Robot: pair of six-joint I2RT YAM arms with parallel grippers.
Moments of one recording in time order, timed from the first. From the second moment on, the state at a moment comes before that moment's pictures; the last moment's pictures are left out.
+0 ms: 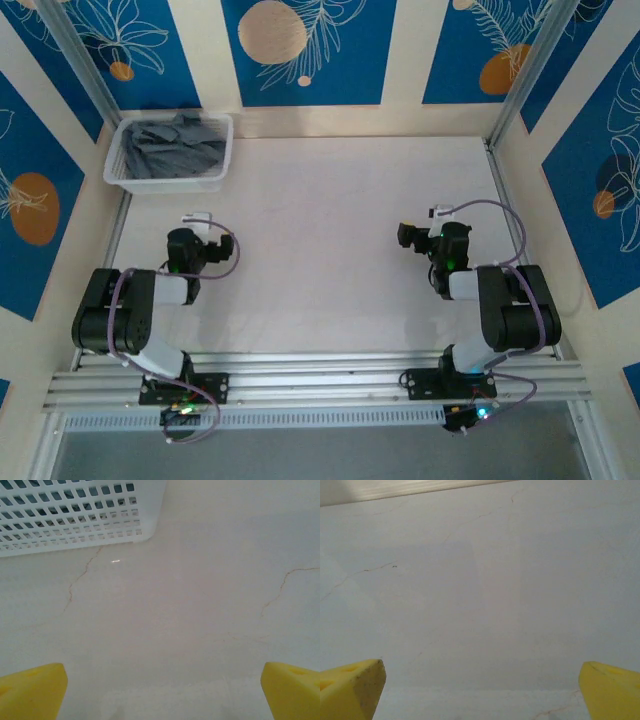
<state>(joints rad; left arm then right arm) -0.05 1.55 0.40 0.71 0.01 0.06 0.01 1.52 0.39 0.72 -0.08 0.11</state>
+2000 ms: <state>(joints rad) 0.13 2.56 2.40 -0.56 0.15 -0.45 0.58 1.42 1.20 -0.67 -0.21 0.52</state>
